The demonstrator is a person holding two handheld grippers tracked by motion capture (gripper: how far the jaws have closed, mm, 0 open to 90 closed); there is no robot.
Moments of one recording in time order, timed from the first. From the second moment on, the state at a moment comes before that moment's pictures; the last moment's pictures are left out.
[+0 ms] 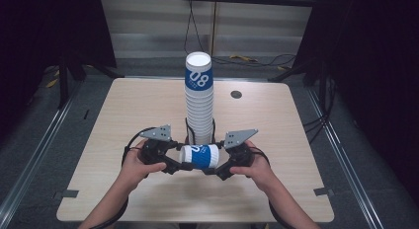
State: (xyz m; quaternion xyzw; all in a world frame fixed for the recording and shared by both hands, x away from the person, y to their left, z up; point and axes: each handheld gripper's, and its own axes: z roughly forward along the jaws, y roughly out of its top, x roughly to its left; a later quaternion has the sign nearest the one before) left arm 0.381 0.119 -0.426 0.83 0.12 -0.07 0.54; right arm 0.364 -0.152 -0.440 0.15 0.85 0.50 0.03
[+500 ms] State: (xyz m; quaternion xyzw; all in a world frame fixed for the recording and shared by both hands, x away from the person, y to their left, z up) left arm 0.382 0.112 -0.426 0.84 0.13 -0.06 0.52; right arm 0.361 -0.162 -0.435 0.16 0.85 0.50 0.04
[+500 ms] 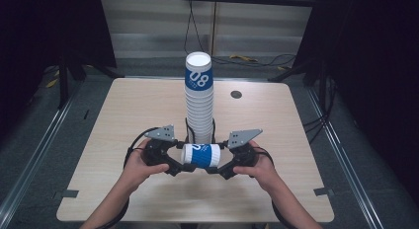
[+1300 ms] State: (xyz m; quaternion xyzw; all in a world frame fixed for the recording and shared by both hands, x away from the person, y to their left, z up) left arm 0.375 0.113 -0.434 0.88 0.13 -0.01 0.45; right arm 0.368 -0.174 -0.423 0.17 0.91 0.38 0.04
